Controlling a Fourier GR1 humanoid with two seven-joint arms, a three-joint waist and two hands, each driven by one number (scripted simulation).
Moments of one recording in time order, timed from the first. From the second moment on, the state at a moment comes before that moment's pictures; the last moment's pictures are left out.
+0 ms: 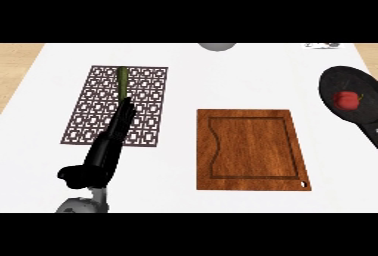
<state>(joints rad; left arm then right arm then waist) -0.06 0.05 -0.16 -1.57 0.01 0.03 -0.09 -0.66 -0.73 -0.91 -0.19 0.35 0.01 -0.59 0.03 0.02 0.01</state>
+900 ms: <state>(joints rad) -0.06 0.06 -0.13 -1.58 0.02 0.02 -0.08 -0.49 -0.72 -0.82 -0.22 0.30 0.18 -0.78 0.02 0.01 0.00</state>
